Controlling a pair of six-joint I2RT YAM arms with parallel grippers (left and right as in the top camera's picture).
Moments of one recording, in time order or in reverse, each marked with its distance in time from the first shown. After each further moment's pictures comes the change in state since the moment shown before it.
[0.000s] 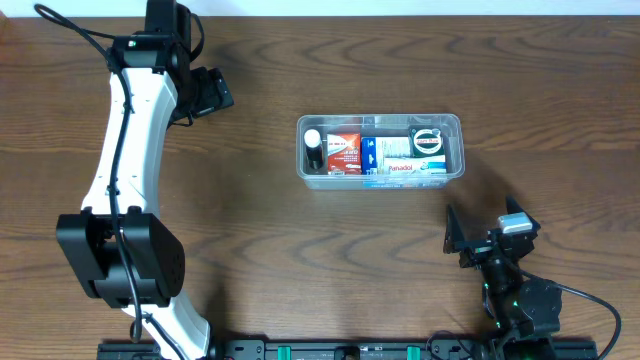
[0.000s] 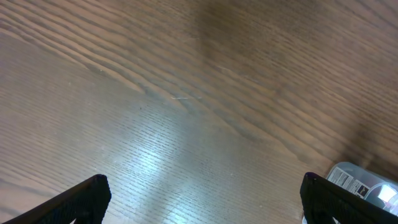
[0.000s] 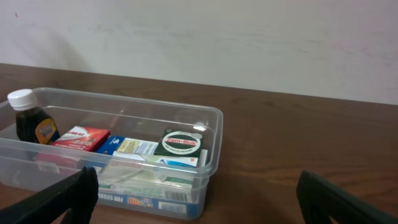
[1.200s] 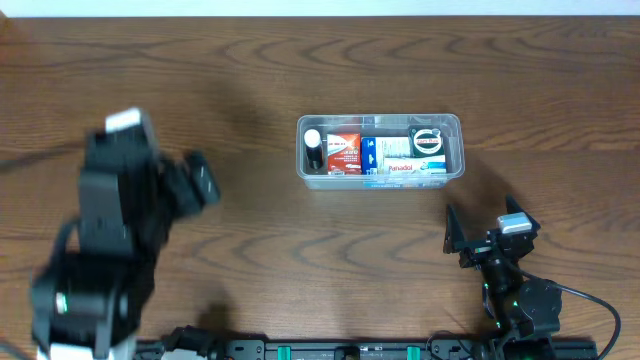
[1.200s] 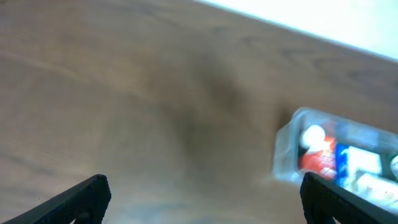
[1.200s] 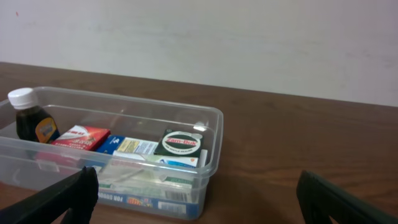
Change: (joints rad) left arm -0.135 -1.023 -0.567 0.102 -0.109 0.026; right arm 0.000 0.000 0.000 0.001 -0.003 -0.007
